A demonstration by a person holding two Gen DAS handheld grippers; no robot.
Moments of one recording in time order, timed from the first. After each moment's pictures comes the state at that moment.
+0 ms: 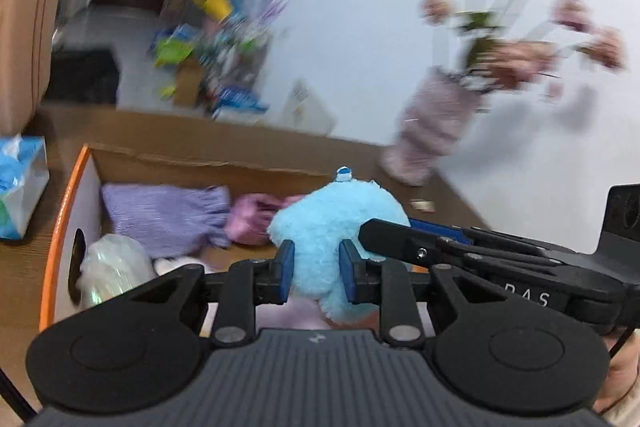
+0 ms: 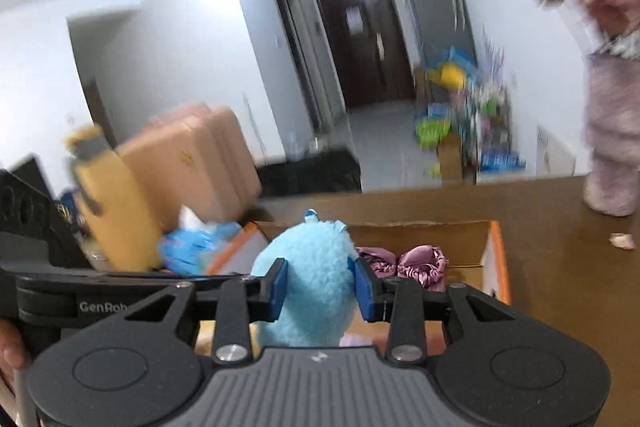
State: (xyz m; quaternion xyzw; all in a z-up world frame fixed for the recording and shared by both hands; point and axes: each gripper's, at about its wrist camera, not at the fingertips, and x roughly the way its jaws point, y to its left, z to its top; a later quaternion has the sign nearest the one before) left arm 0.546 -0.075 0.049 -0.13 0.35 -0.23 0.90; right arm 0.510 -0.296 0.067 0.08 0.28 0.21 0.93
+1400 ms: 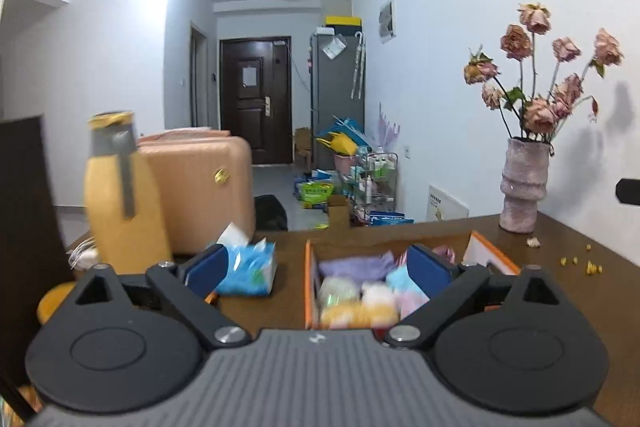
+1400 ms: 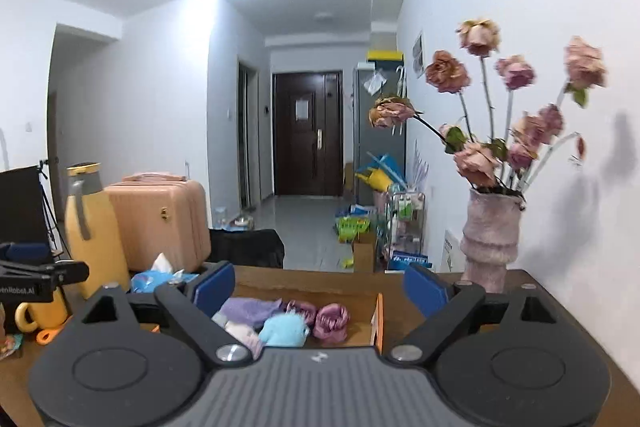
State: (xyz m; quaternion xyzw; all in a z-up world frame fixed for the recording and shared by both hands) left arm 0.276 -0.014 0.115 0.02 0.13 -0.02 0.99; right arm 0.289 -0.318 0.147 0.00 0.11 0.09 0.99
